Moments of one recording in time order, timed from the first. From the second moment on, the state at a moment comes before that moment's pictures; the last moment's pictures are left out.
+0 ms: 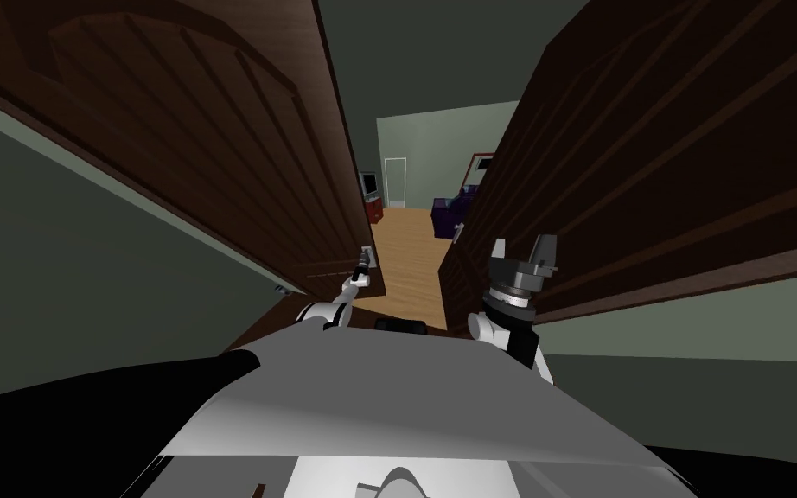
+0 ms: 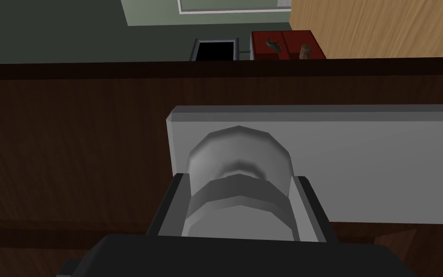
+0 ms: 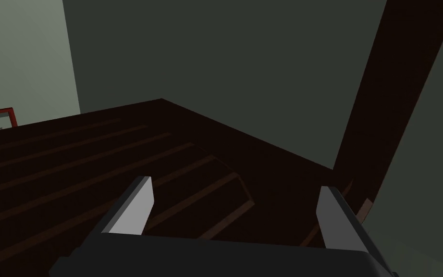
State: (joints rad) arm -0.48 0.15 0.20 -0.58 0.12 -0.50 -0.02
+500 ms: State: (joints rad) arm -0.47 0.16 0.24 -0.60 0.14 -0.49 -0.04
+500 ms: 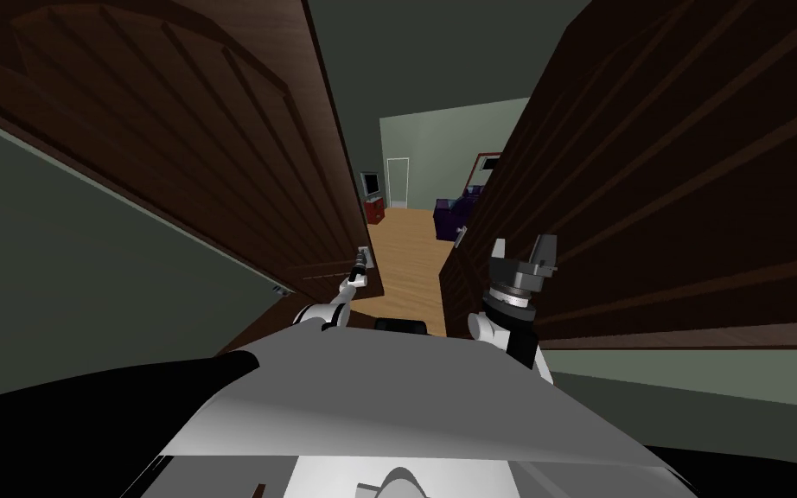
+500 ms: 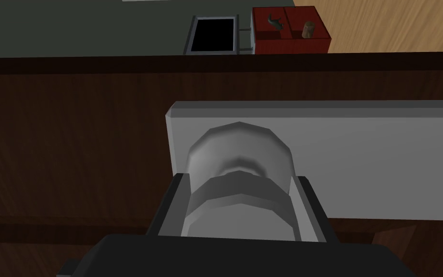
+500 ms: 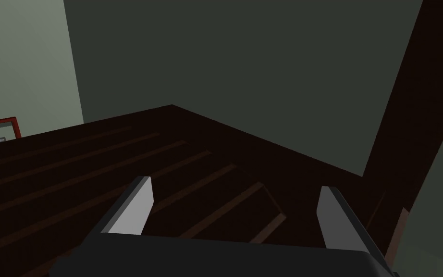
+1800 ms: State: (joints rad) arm -0.43 0.20 0.32 -0.62 0.16 -0.47 -0.07
